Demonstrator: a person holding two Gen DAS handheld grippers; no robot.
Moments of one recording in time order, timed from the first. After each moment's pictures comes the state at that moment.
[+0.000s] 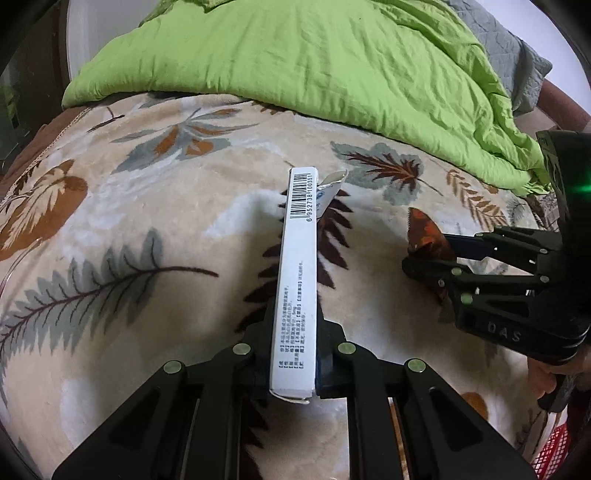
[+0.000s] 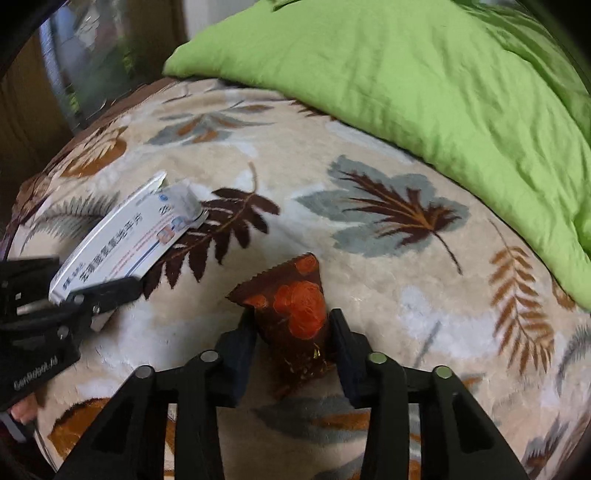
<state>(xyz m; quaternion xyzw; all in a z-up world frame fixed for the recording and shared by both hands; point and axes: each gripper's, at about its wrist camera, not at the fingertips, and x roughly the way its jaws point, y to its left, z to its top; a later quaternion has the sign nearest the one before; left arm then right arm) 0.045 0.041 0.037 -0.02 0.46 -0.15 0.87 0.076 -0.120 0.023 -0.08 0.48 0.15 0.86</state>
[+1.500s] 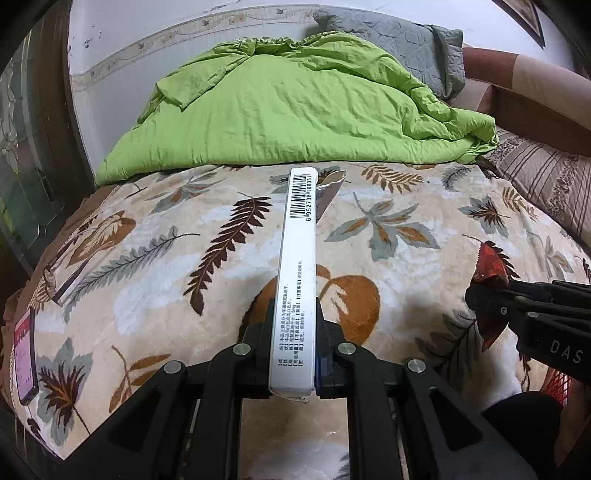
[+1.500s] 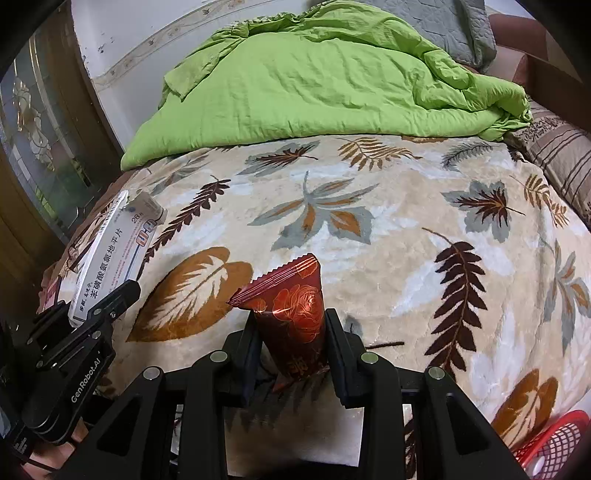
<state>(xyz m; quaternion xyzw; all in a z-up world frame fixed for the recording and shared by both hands) -0.153 -0.005 0.083 0.09 0.34 -0.14 0.93 -0.180 -0.178 0.063 0.12 0.40 0.00 0.91</state>
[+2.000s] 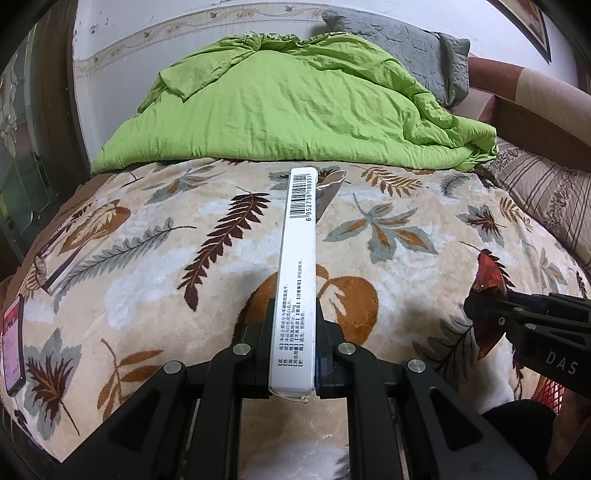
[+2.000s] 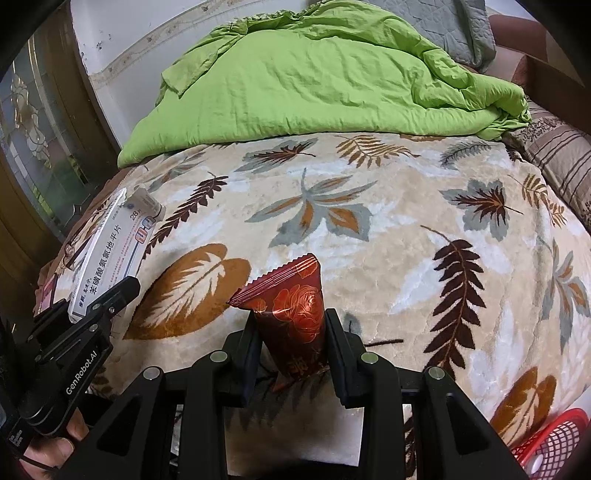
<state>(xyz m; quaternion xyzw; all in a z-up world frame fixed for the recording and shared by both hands) -0.152 -0.001 0.082 0.06 0.35 -0.15 0.92 -0.179 -0.176 0.061 0.11 0.41 0.00 0.90</state>
